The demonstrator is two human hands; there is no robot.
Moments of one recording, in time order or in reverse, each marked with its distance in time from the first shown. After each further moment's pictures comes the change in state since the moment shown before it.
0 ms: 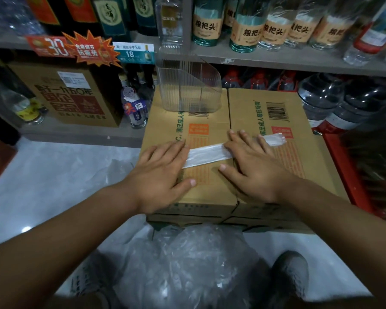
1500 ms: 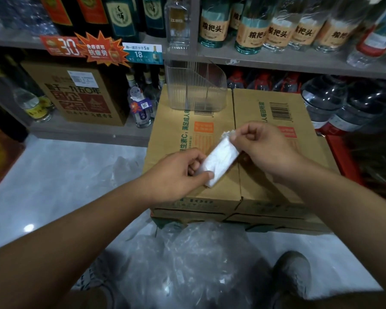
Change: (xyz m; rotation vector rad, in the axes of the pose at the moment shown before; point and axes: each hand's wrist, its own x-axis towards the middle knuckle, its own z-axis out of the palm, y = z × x) left_hand 0.004 0.021 0.002 -0.851 0.122 -0.020; right_hand 0.008 -0.023 -0.033 0.947 0.252 0.277
